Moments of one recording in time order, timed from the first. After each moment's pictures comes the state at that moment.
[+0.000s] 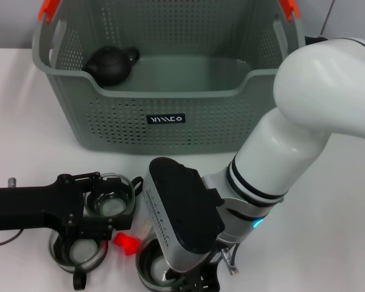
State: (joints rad) left arm -0.41 -2.06 0.54 0.67 2.17 1.82 -1.32; right arm 0.93 2.12 -2.07 -0.99 -2.07 -1.30 1.96
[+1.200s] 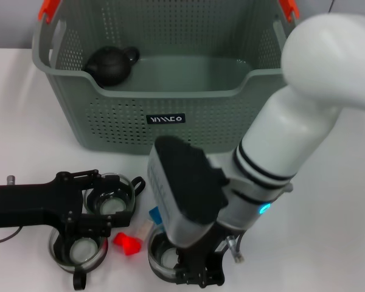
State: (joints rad) left arm -0.42 -2.05 0.54 0.67 2.17 1.81 -1.32; right arm 0.96 2.11 -1.98 -0.98 -2.07 -1.39 2.01
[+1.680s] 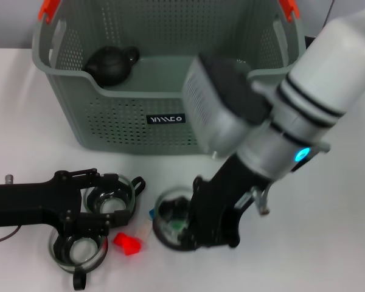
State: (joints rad) left arm -0.42 -2.05 0.53 0.67 2.17 1.82 -1.32; right arm 0.96 2.10 -1.61 -1.02 -2.11 -1.66 2.01
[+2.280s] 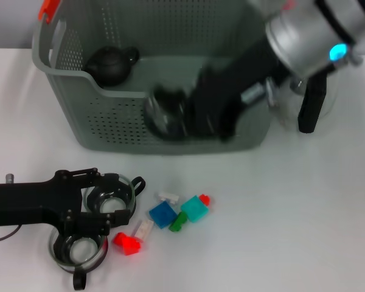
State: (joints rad) left arm -0.42 -2.05 0.53 0.67 2.17 1.82 -1.32; right arm 1.00 2.09 -1.21 -1.20 -2.21 -1.75 2.04
